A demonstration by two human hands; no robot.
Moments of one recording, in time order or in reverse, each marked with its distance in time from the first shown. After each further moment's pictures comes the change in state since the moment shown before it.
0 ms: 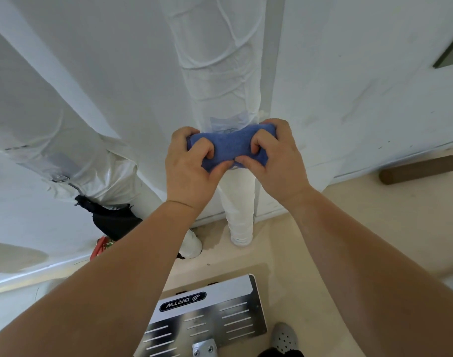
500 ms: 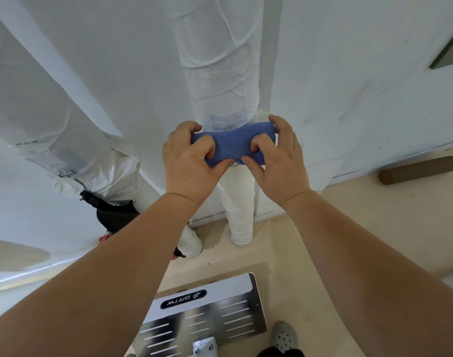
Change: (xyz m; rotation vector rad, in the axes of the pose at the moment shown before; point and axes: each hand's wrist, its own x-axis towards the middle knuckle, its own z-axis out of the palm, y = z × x) left_hand 0.005 0.007 -0.009 0.168 0.002 0.054; right_hand -0.014 0.006 0.005 -0.282 0.016 -0.025
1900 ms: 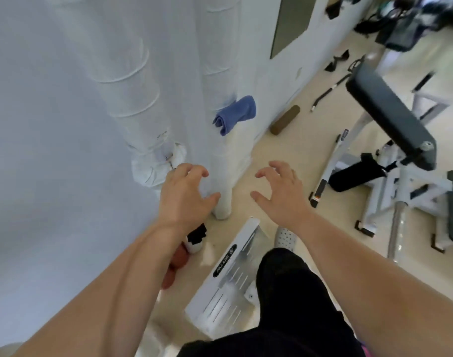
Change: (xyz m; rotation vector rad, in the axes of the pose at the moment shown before) left_hand -0.080 -0.152 -0.318 -0.283 -0.701 0.276; right_hand -0.168 -0.420 -0.028 -0.306 -0.082 0.830
